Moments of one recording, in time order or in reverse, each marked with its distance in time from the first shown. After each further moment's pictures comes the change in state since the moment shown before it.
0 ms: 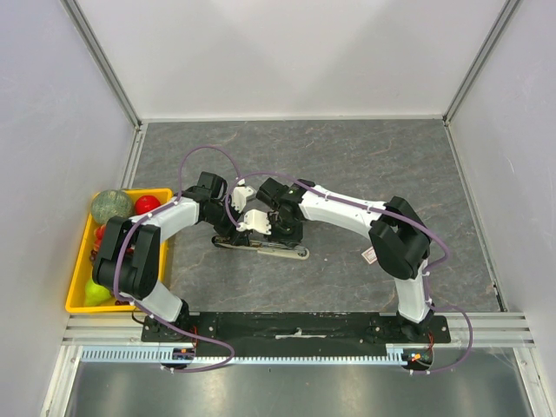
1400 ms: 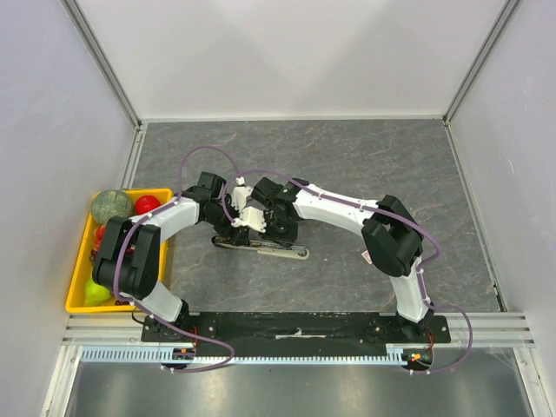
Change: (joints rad) left arm 0.000 0.000 0.000 0.000 -0.004 -0.008; right arm 0.007 0.053 0.059 -0.008 0.000 0.088
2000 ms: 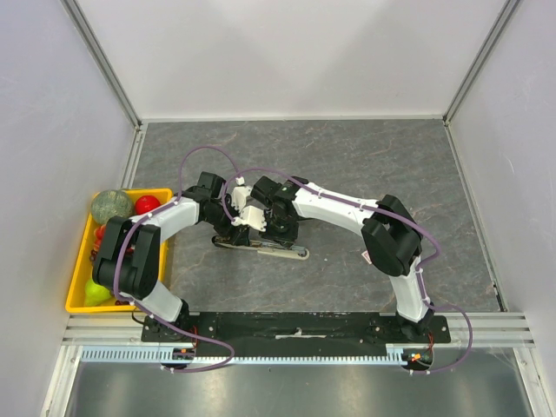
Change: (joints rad) left arm 0.000 0.000 0.000 0.000 -0.001 -0.005; right arm -0.001 0.011 0.035 -0.050 -0.011 0.018
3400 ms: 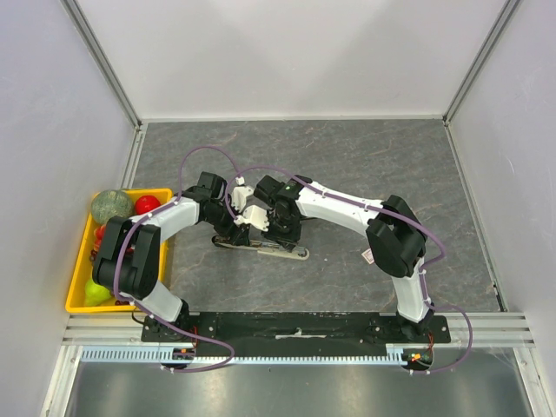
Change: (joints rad) left arm 0.000 0.000 0.000 0.001 0.000 0.000; right arm -0.008 -0.030 -0.017 -0.029 -0.034 0.035
